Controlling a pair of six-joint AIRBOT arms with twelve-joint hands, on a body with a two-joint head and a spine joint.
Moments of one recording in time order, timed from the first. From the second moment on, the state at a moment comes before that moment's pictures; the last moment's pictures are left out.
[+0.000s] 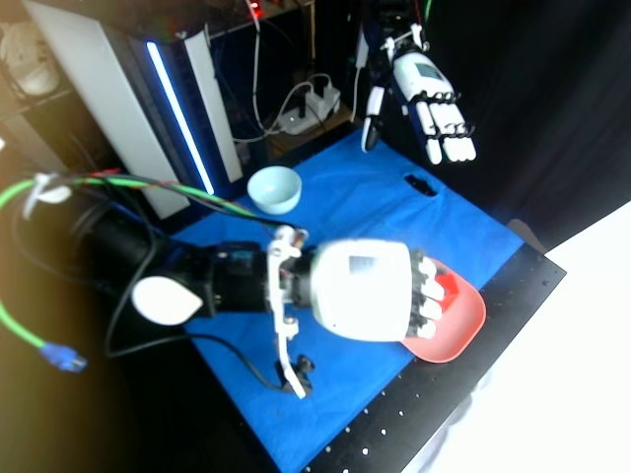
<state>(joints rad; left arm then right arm) 1.12 -0.82 0.87 -0.34 -1.06 1.15 -0.55 -1.52 1.85 -0.39 0.61 -0.25</state>
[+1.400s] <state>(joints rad) 1.13 -0.78 0.81 -0.27 -1.27 1.10 -0.91 -1.18 1.44 -0.06 1.19 -0.21</state>
